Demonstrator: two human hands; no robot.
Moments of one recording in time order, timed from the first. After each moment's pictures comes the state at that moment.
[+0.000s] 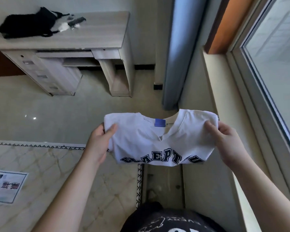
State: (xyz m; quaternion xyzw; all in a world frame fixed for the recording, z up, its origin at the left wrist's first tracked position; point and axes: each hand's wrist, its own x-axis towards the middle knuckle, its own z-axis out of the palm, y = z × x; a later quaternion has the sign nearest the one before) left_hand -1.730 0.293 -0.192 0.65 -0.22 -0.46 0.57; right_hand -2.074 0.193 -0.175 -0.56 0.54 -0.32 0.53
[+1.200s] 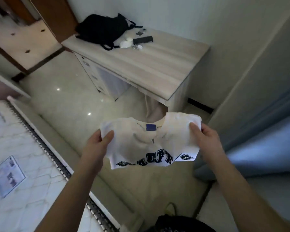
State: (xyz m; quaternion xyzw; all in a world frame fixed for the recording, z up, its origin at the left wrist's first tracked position) left_hand -1.528 -0.103 -0.183 0.74 -0.06 -0.24 0.63; right_hand -1.719 -0.381 -0.189 -0.63 0.41 -0.15 0.64
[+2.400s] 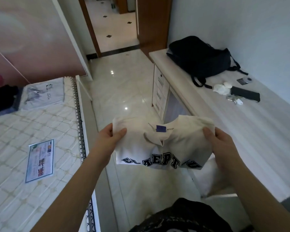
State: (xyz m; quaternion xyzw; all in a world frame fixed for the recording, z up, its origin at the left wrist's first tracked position) left_hand -1.165 0.015 -0.171 0.70 0.11 -0.10 0.70; right_hand -1.222 -0.320 -0.154 -0.75 0.22 -0.02 0.62
